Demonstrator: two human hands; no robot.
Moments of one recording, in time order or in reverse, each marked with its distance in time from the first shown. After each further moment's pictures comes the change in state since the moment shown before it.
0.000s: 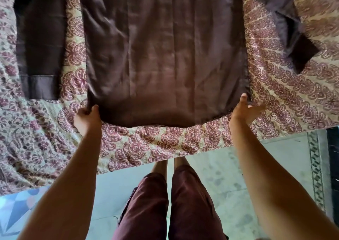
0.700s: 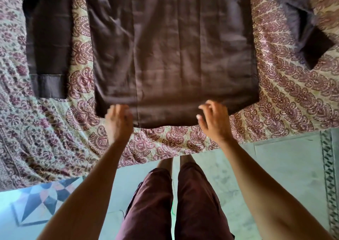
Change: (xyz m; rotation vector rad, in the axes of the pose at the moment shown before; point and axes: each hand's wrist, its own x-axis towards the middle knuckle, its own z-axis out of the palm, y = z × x) left_hand -0.043 -0.023 0.020 0.383 -0.103 0.880; right_hand -0.061 0.036 -0.002 -0.601 -0.519 -1.463
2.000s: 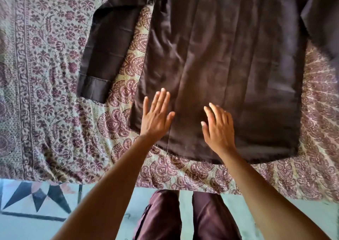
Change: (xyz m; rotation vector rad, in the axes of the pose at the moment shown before) left_hand 0.066 -0.001 0.008 0.163 -0.226 0.162; right_hand 0.103 -0.069 0.027 -0.144 -0.133 -0.114
